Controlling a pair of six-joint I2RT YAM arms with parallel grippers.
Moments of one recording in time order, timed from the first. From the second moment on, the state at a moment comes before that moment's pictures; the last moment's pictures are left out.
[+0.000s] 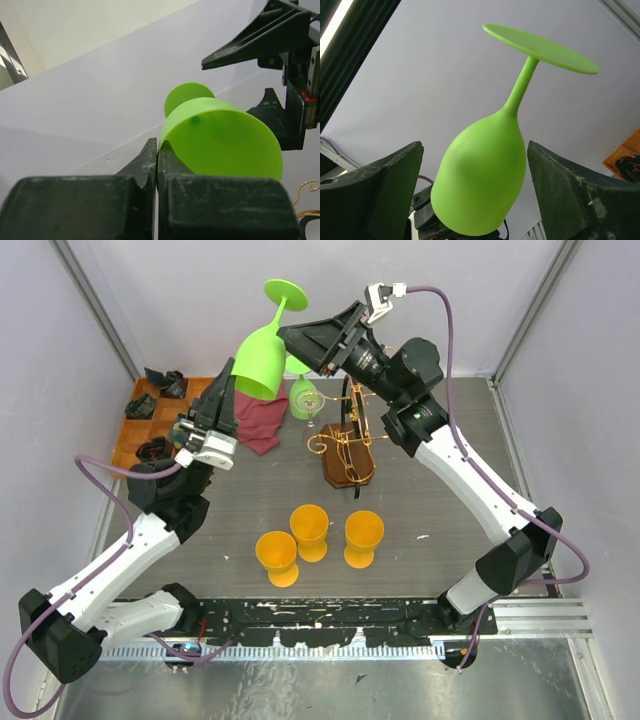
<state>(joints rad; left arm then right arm) -0.65 1.03 0.91 0.96 0.06 0.71 0.60 1.55 1.67 0.37 -0.44 1.19</state>
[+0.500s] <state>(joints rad) -0.67 1.03 0.88 0.98 0.06 0.77 0.60 1.60 1.66 0.49 -0.42 1.21</state>
